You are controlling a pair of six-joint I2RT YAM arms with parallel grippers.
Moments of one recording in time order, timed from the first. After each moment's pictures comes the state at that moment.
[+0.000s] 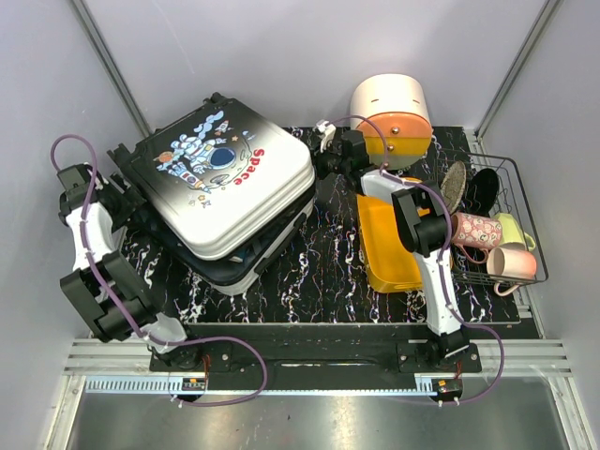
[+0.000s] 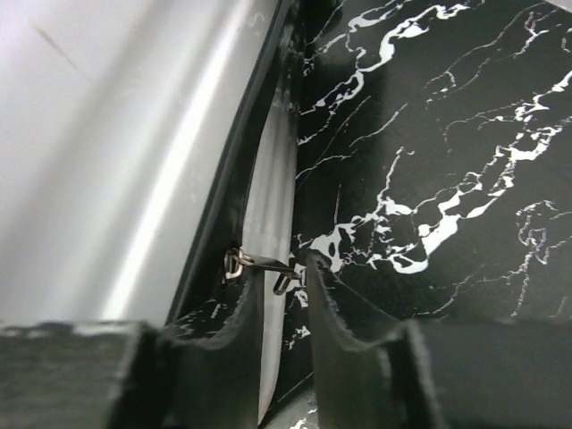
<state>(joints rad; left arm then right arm) 0.57 1.51 1.21 -0.58 0.26 -0.29 0.41 2.36 1.71 0.38 -0.71 0.11</state>
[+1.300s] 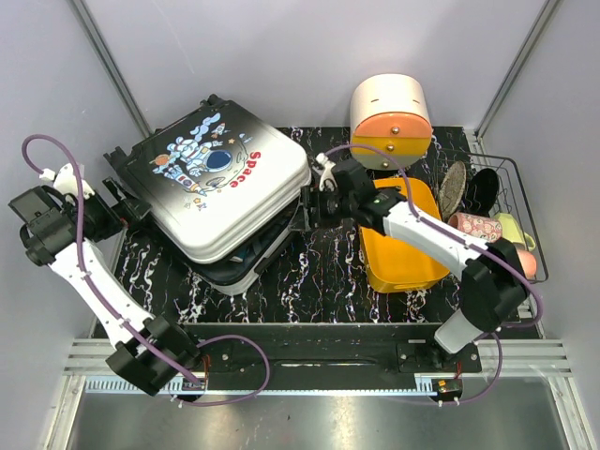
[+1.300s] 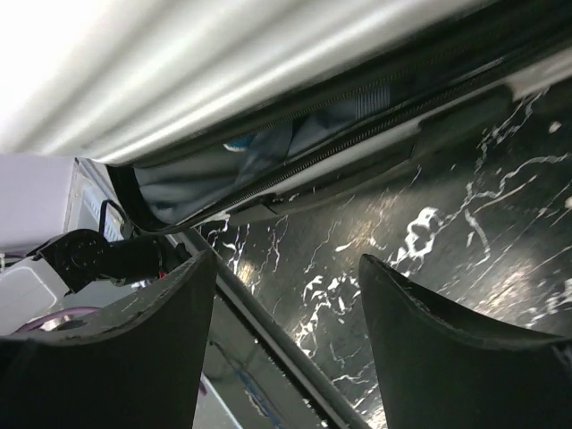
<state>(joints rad) 0.80 1.13 1.26 -0.95 0.77 0.05 0.64 1.58 1.25 -0.29 -0.41 0.52</state>
